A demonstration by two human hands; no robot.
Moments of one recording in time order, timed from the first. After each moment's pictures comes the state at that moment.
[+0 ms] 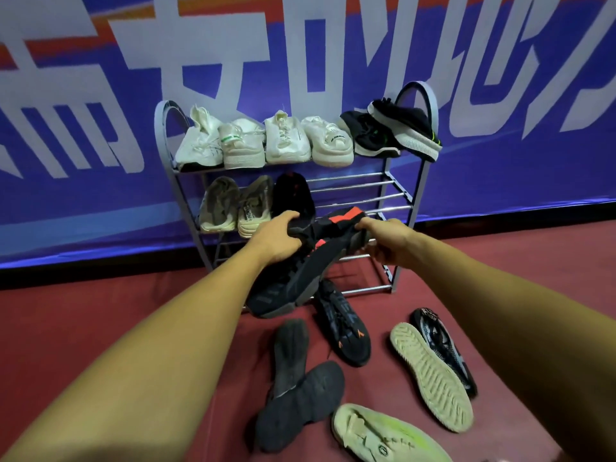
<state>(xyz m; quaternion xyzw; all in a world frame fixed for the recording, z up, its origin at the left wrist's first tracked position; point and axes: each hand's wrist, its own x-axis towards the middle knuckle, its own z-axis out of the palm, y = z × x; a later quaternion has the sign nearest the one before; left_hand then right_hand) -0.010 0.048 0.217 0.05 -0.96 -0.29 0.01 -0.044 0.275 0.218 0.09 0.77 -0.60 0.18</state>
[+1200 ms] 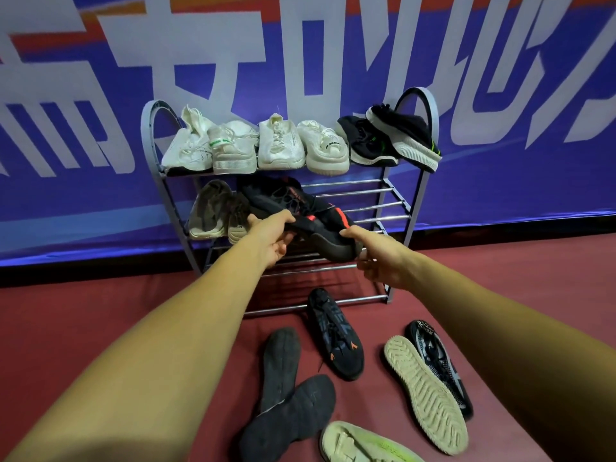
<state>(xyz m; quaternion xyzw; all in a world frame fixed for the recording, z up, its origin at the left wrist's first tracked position) -0.045 0.068 0.225 0.29 -0.62 -0.73 0.00 -0.048 0.280 0.212 0.04 0.71 -0.66 0.26</state>
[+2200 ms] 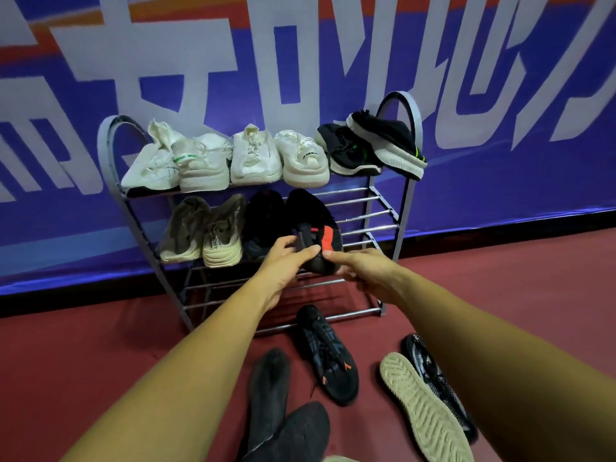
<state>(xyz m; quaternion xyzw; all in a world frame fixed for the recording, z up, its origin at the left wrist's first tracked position) -0.064 0.109 0.178 0.13 -0.73 -0.67 -0.02 -0.081 0.285 0.185 0.02 0.76 -0.61 0.21</state>
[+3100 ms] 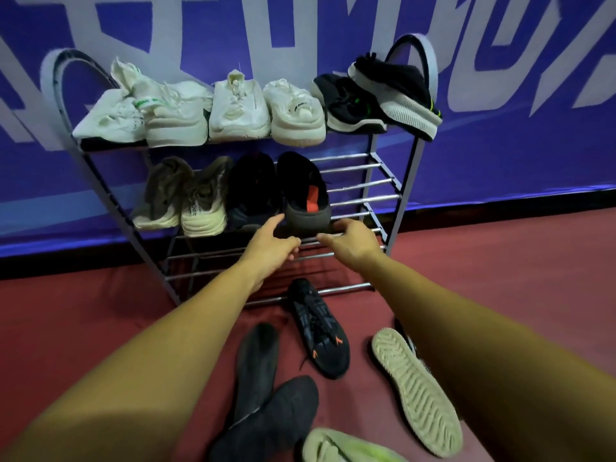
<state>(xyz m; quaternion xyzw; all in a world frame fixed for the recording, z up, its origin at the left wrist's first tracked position) -0.076 0.104 0.144 0.15 -0.82 -0.56 -0.03 -0.108 0.269 0.145 -0.01 0.89 -0.44 0.06</state>
